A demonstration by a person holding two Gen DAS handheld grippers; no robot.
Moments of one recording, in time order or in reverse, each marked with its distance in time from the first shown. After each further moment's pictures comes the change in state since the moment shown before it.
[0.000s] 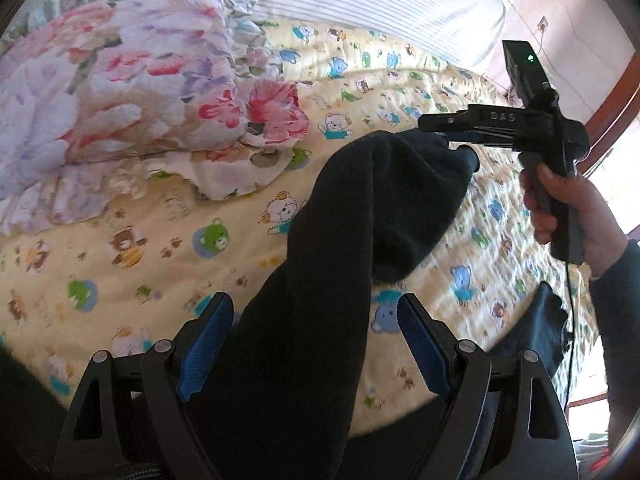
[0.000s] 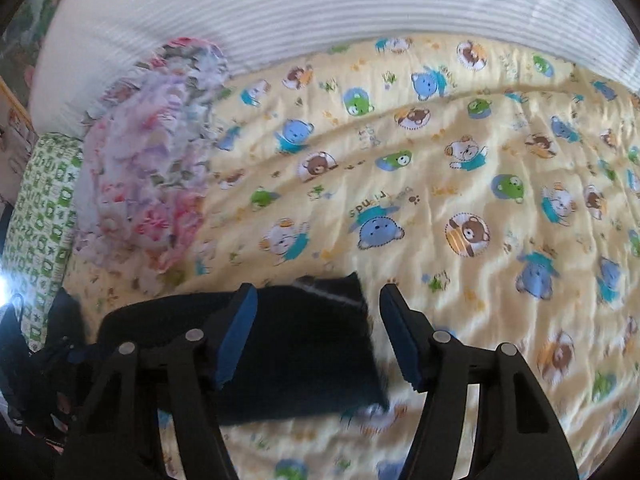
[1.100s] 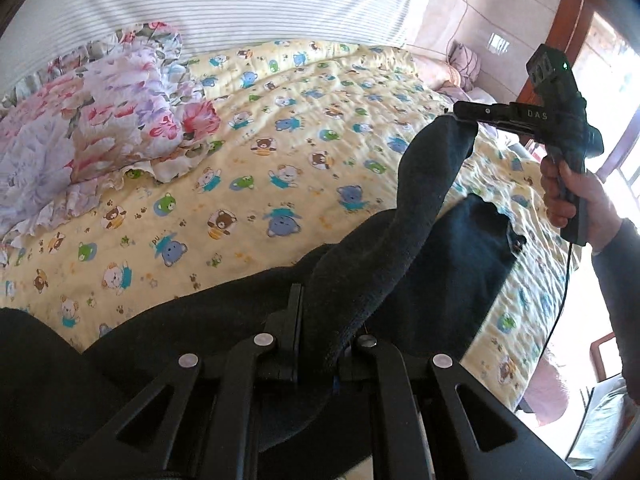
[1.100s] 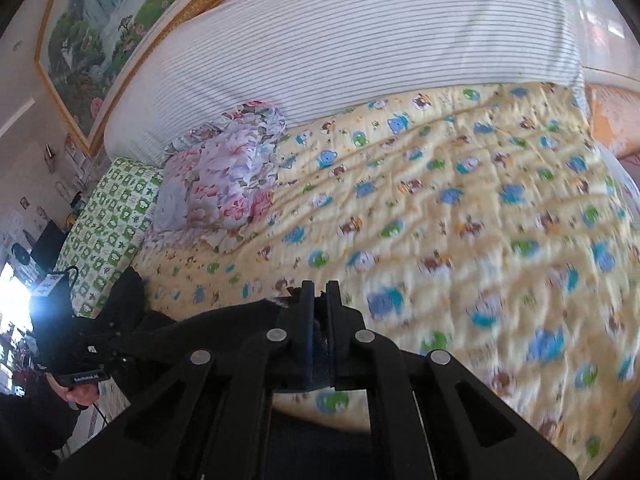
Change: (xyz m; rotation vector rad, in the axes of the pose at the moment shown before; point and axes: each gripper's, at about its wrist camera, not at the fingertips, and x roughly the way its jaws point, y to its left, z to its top) left arm -0.077 -0.079 -0.088 0.242 -0.048 -0.001; right arm -0.153 -0.019 -0.127 0.001 -0.255 0.132
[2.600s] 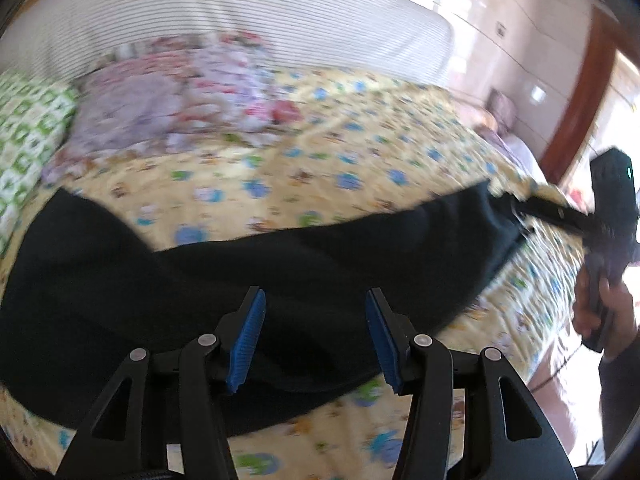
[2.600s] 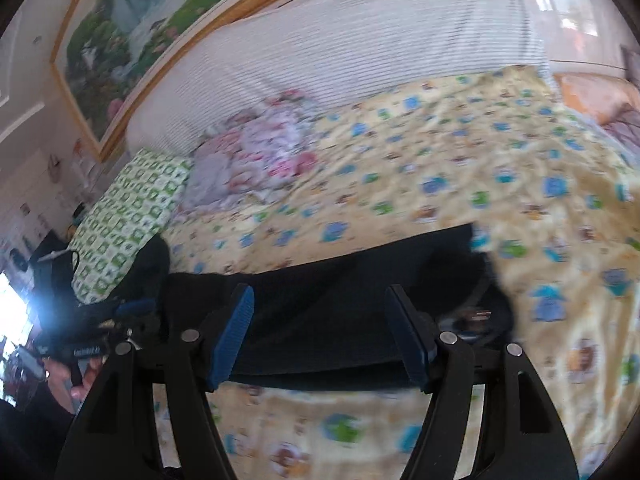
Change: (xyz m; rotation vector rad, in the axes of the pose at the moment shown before) left arm -0.070 0.036 -0.099 -0.172 -0.165 0.127; right arm -0.044 0.098 -0.143 0.008 -0.104 -0.033
